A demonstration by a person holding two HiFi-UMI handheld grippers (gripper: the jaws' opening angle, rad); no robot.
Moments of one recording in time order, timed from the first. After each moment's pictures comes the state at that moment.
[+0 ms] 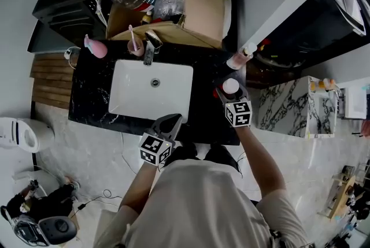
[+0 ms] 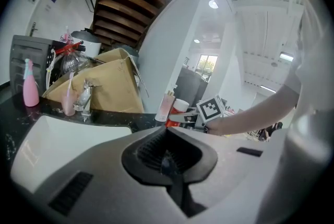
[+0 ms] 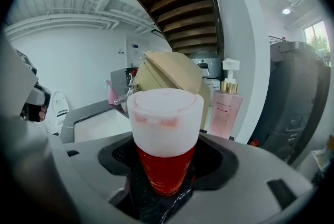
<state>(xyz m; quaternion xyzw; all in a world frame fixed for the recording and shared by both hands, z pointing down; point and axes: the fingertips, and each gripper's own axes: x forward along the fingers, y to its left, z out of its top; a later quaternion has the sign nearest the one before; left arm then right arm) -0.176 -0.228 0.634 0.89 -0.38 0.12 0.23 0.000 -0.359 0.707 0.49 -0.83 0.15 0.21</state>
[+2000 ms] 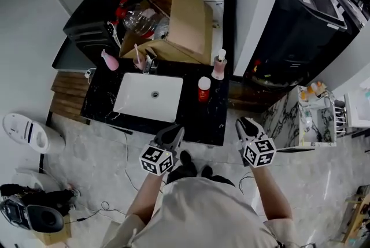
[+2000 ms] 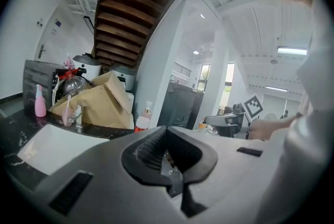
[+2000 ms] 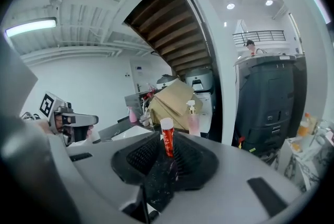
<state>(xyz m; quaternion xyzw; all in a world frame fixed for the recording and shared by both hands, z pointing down) -0.058 -0.105 0.532 0.88 -0.44 0.06 0.17 0.158 -0.142 0.544 0.48 -0.86 0.17 0.11</state>
